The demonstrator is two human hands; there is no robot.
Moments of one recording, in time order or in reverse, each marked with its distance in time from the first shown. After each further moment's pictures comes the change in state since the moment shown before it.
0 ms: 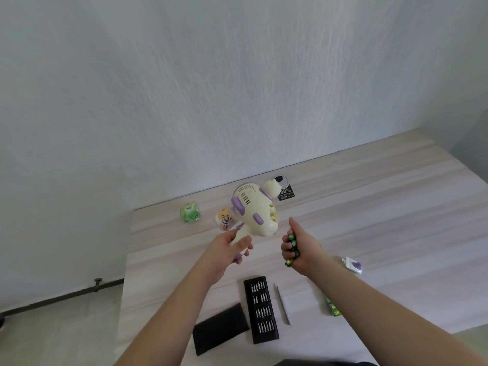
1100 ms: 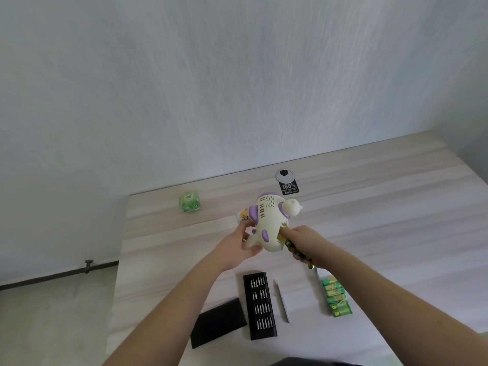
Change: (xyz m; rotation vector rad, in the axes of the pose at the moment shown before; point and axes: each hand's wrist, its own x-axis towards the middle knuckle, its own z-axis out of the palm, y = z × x) left_hand 0.048 -0.036 -0.009 0.566 -0.140 0.069; right_hand 0.002 -0.020 0.007 -1.149 -0.031 -0.098
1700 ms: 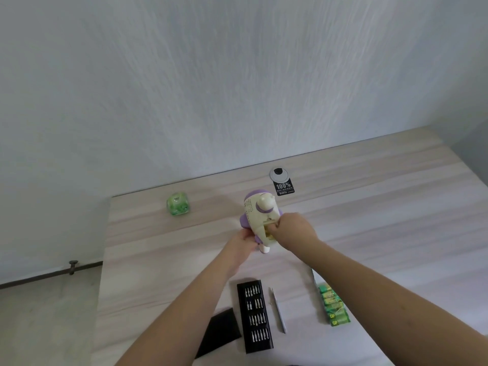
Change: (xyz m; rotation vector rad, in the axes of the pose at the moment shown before) left_hand 0.053 0.001 0.033 -0.609 0.017 -0.161; right_hand 0.044 -0.034 0.004 -0.751 0.302 -0.039
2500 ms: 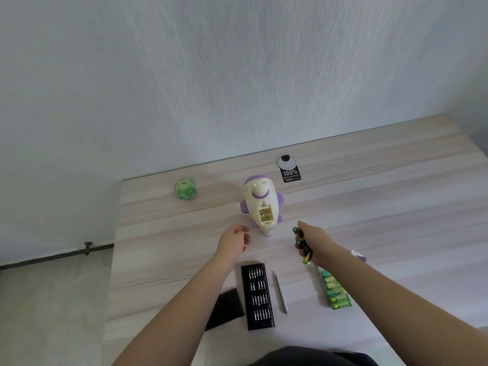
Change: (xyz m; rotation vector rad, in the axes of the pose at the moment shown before) left_hand -0.007 -0.033 -0.009 0.012 0.360 -0.199; right_hand -0.011 0.063 0.046 1.213 -0.210 0.442
